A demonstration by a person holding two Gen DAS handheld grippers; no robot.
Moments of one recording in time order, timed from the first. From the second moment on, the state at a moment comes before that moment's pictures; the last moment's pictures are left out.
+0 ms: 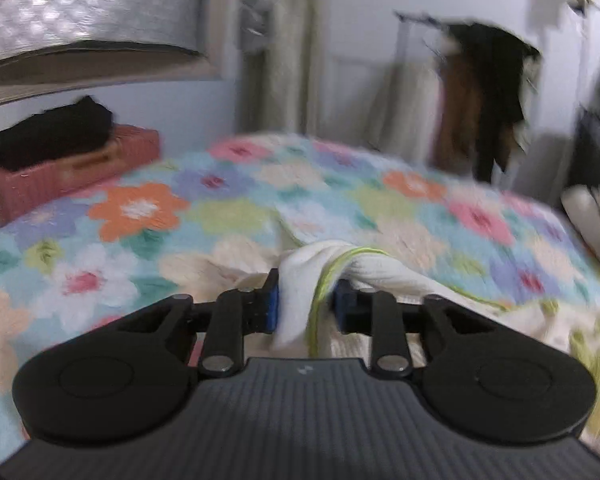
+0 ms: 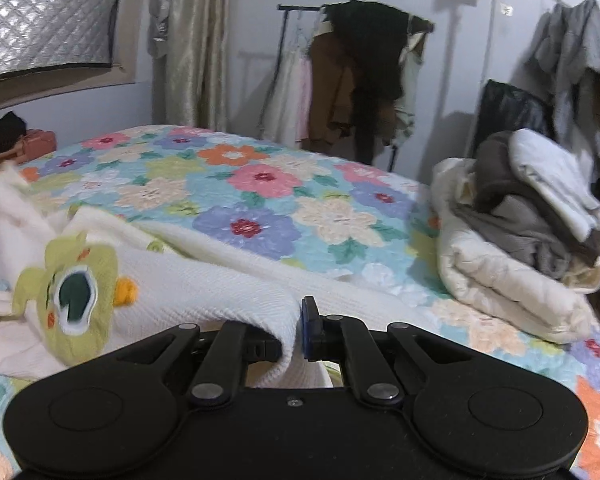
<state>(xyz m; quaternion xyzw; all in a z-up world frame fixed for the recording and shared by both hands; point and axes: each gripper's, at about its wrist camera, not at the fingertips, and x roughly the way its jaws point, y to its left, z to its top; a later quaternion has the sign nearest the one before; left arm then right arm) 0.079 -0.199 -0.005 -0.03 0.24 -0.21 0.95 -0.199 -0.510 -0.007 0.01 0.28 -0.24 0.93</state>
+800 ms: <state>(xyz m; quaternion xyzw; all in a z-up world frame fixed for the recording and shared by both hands) -0.068 -0.284 -0.038 0.19 0.33 -0.40 0.83 -0.219 -0.539 -0.024 0.13 0.37 -0.25 0.89</state>
